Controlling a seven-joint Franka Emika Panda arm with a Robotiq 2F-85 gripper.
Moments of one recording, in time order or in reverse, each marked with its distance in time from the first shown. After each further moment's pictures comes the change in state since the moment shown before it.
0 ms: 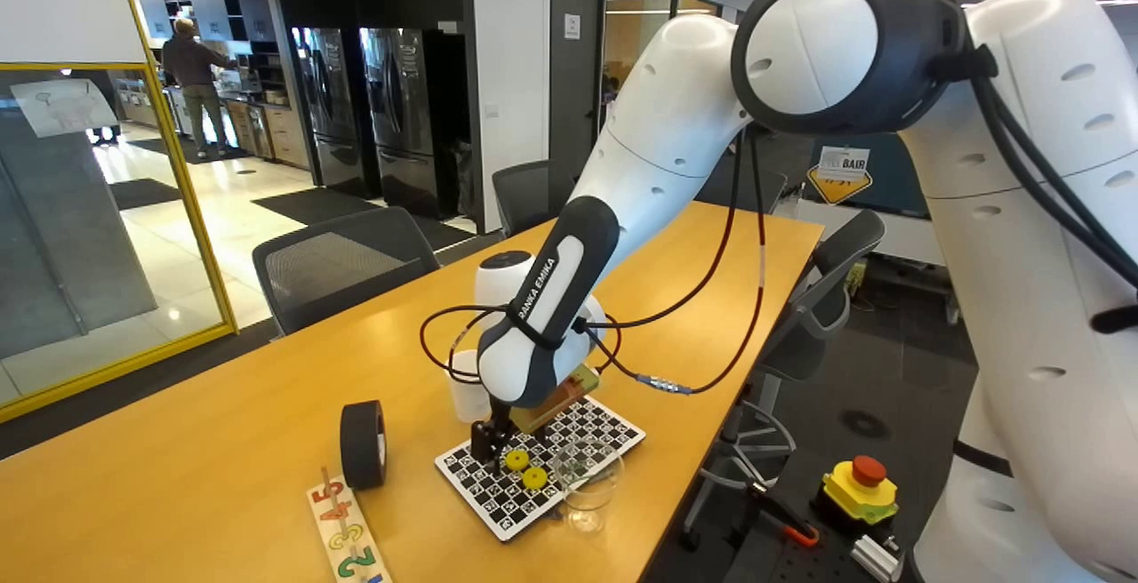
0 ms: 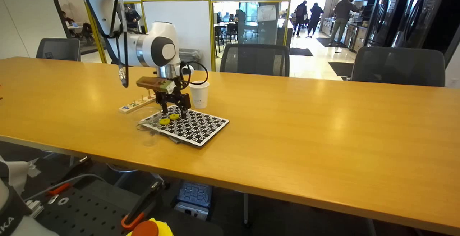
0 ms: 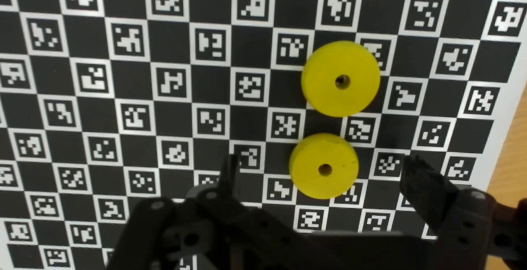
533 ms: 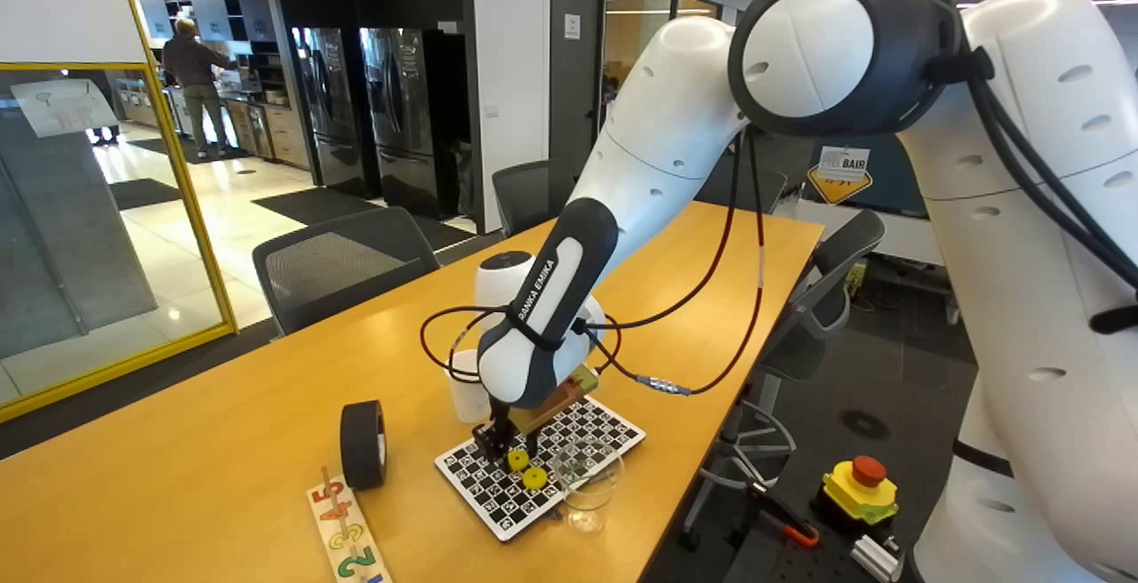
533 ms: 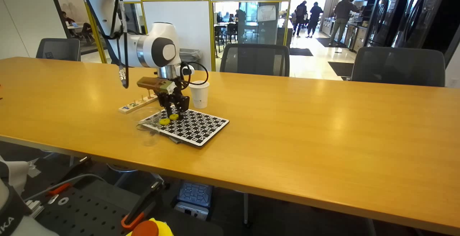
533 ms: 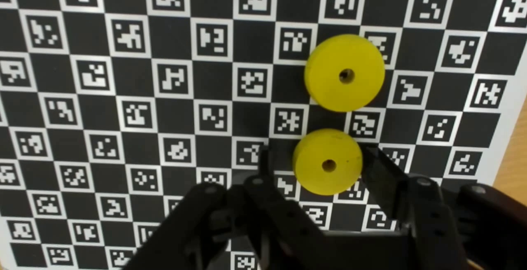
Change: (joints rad) arm 0.007 0.005 -0.008 0.004 -0.001 0.009 0.011
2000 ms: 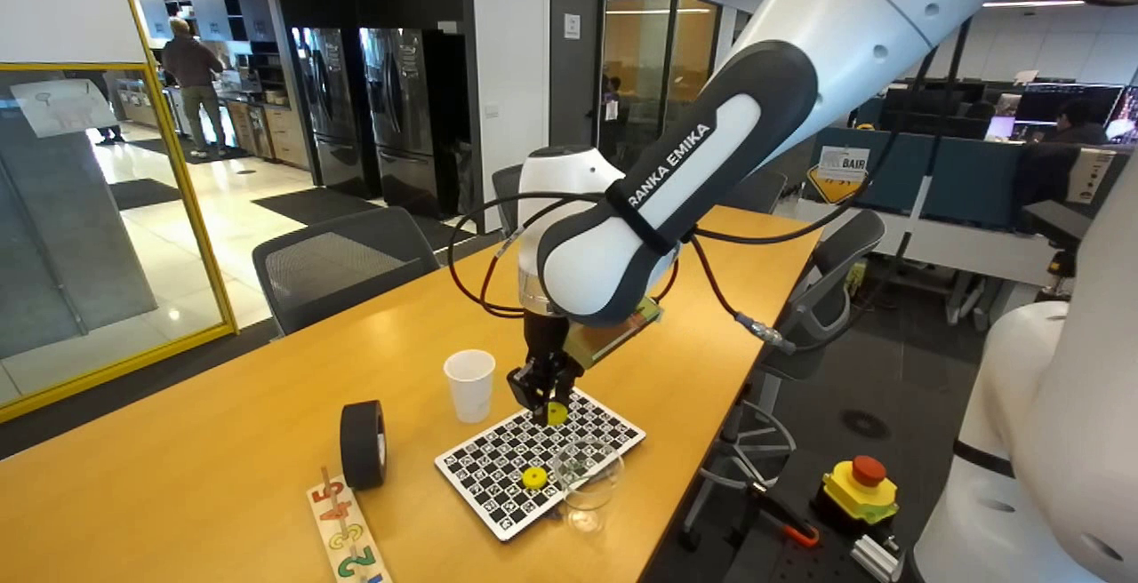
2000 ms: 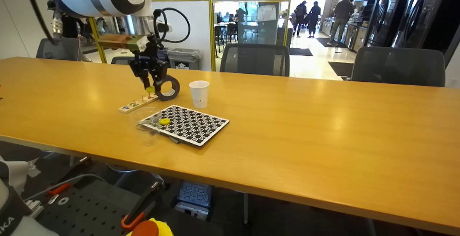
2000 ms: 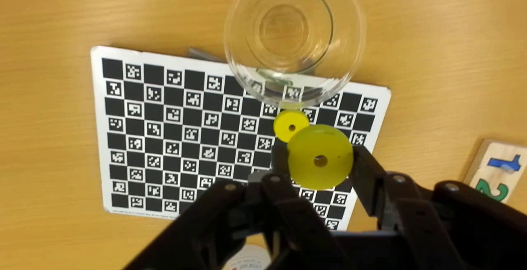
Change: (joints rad) arm -0.002 -0.570 0.050 -0.334 -0.005 -0.190 -0.053
